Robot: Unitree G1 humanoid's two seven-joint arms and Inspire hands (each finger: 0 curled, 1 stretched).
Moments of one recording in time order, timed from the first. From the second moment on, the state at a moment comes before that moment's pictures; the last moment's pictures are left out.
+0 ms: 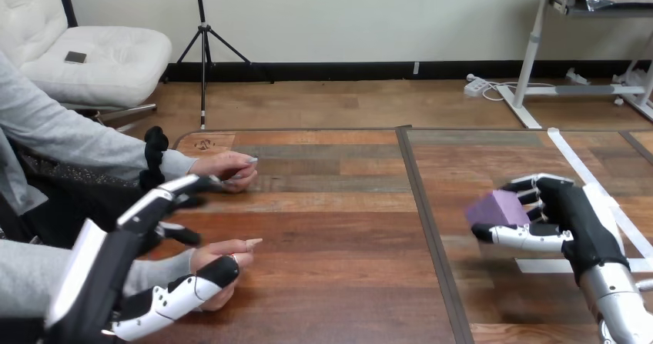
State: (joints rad) left arm 0.41 0.24 0.22 -0.15 0.11 -0.59 -0.23; right arm -0.38 -0.43 -0.02 1.05 -0.07 -0.56 -0.02
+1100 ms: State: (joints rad) left arm 0.42 0.39 0.30 -0.26 0.45 -0.49 -0.17; right arm -0.28 -0.39 -0.08 0.81 0.00 -0.58 0.04
